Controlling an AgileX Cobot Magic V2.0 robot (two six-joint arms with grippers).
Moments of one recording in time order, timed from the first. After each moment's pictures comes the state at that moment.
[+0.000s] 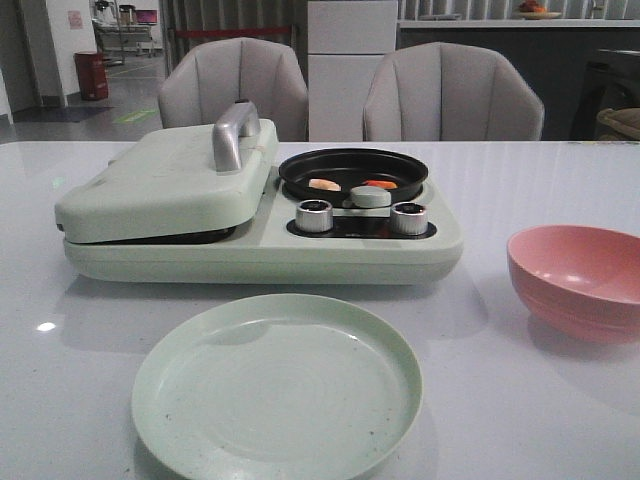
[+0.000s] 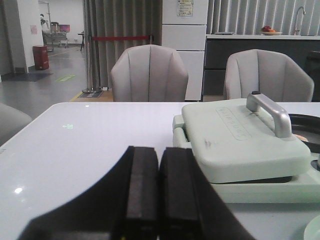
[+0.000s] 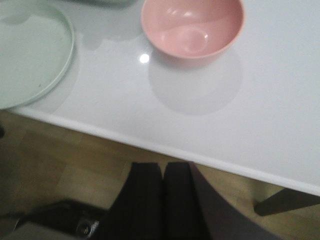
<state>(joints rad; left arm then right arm) -0.07 0.00 0.00 0.09 0.03 -0.13 0.22 0.31 -0.56 -0.01 1.04 0.10</state>
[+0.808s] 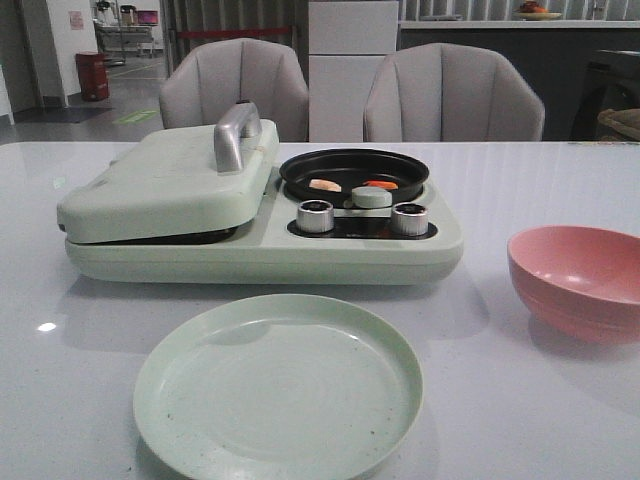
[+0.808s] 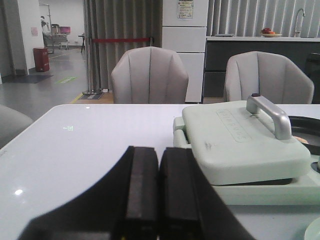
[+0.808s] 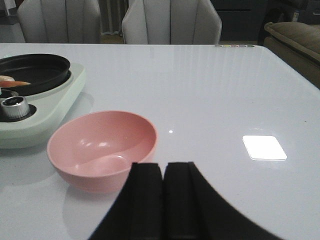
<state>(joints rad) -0.07 0.00 0.00 0.09 0.02 -0.13 -0.04 -0.01 0.03 -0.05 0.18 0.10</state>
